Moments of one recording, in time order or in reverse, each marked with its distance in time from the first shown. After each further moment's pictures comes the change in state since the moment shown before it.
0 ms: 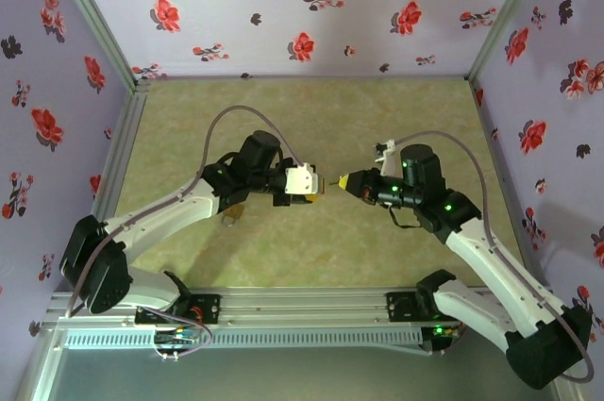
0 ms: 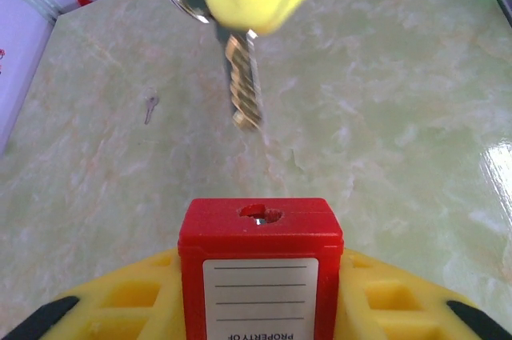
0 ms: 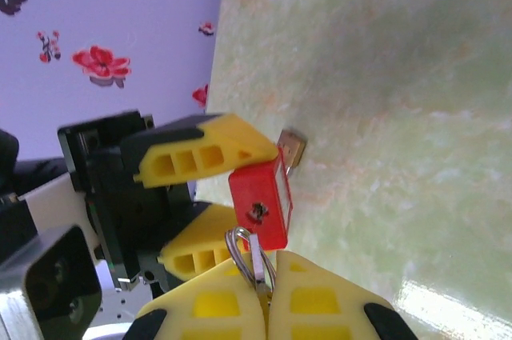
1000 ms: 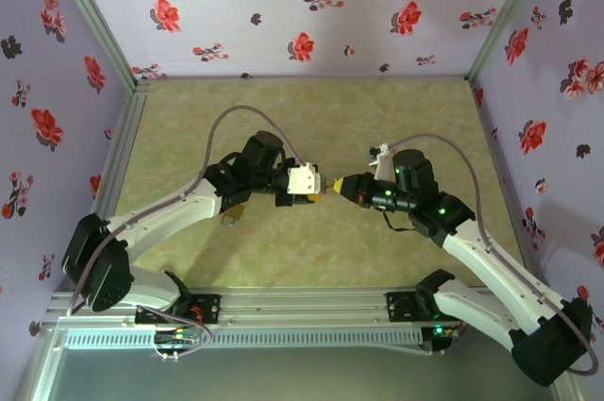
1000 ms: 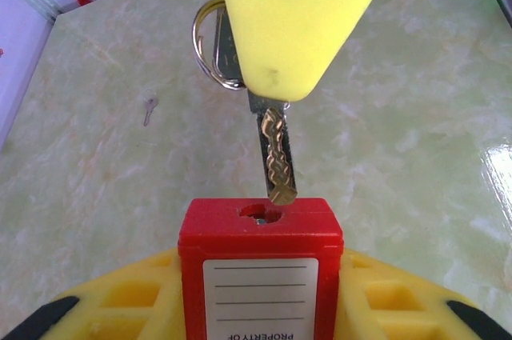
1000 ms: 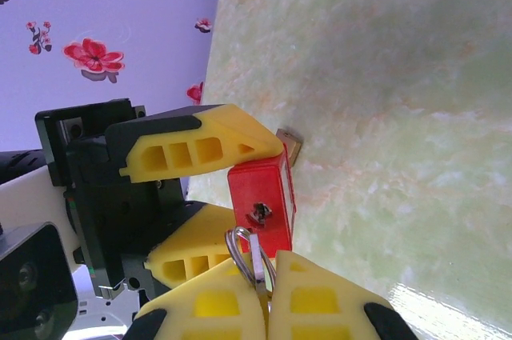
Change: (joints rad) left arm -0.015 0.014 0.006 0.007 -0.007 -0.021; right arm 0.063 0.004 -0.039 0.065 0.062 0.009
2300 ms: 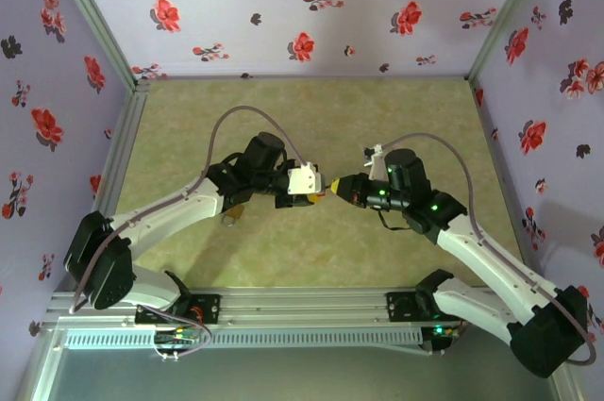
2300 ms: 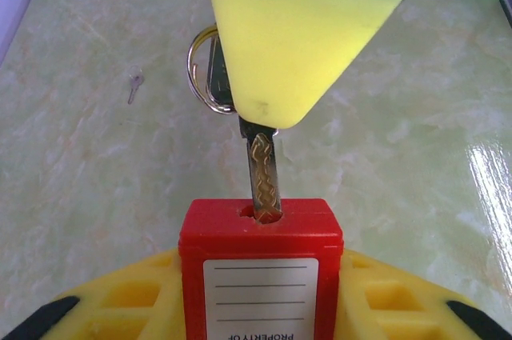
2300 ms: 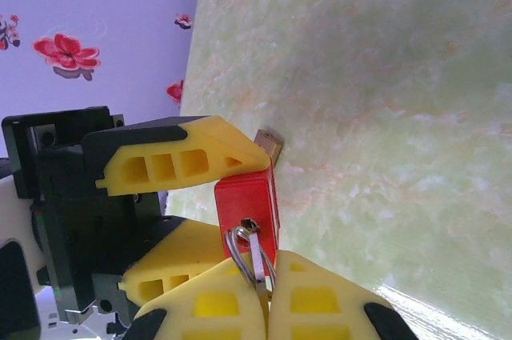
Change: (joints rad) left arm -0.002 0.015 0.001 -0.031 -0.010 -0.048; right arm 0.024 0.056 -0.010 0.018 0.040 -0.030
